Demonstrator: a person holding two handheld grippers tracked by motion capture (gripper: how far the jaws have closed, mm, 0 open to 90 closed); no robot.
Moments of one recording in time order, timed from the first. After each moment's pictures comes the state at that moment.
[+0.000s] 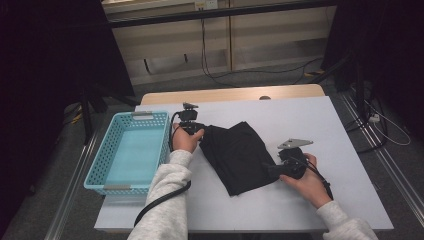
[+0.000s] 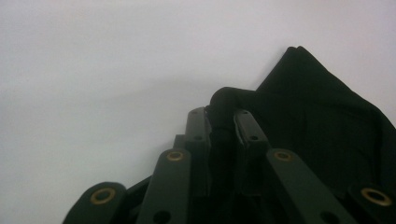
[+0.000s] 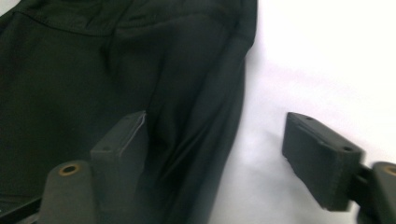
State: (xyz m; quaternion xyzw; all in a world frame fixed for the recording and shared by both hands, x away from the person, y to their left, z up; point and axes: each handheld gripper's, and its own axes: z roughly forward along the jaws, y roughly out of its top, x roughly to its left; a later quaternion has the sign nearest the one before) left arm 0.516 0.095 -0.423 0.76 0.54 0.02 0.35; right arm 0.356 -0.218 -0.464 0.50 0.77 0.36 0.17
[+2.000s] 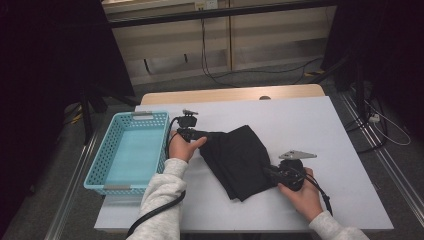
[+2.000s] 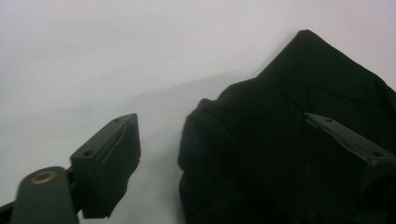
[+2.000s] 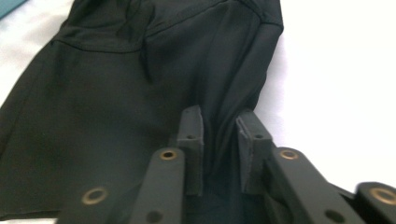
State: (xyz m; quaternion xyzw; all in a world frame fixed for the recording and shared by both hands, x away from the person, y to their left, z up) left arm 0.495 0.100 -0.426 0.79 0.51 0.04 0.35; right arm 0.323 -0.205 -0.469 0.53 0.73 0.40 0.15
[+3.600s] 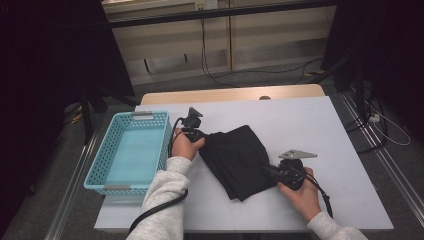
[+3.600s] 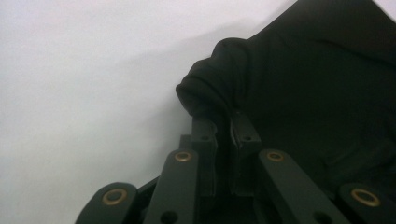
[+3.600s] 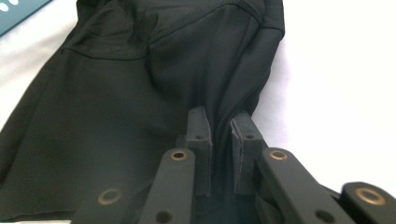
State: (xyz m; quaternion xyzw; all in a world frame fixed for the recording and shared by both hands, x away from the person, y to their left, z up) left arm 0.501 0.090 -0.422 0.80 0.54 -0.02 0.25; right arm 0.323 -0.204 -0.466 0.52 0.73 0.41 0.15
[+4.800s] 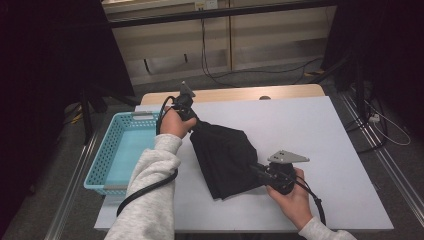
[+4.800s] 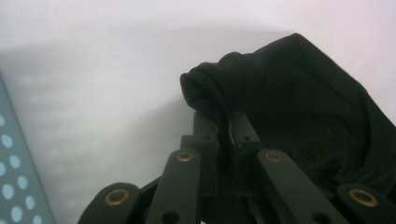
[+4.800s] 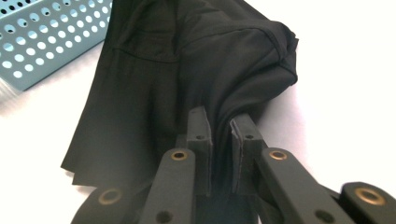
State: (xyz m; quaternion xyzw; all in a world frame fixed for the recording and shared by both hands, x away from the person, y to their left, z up) left arm 0.521 0.099 -0.348 0.81 0.55 -0.04 0.20; right arm 0.305 -0.166 -0.435 0.47 0.73 0.46 0.17
